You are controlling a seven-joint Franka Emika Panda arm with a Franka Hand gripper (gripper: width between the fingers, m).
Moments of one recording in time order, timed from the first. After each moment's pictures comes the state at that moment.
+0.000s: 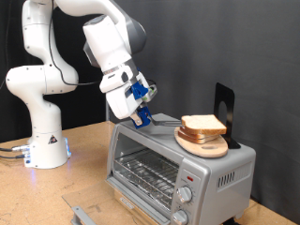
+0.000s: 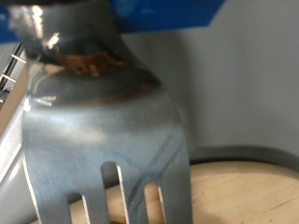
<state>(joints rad) -0.21 -0.32 0.39 -2.55 0.70 2.53 -0.16</state>
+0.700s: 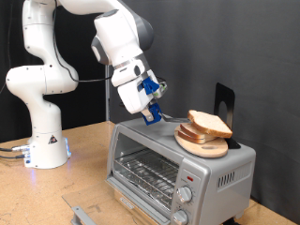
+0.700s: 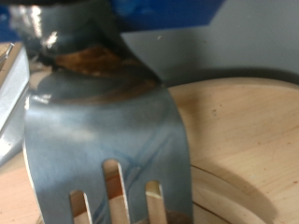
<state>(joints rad) -0.22 -0.25 0.41 -2.45 0.59 2.56 -0.09</state>
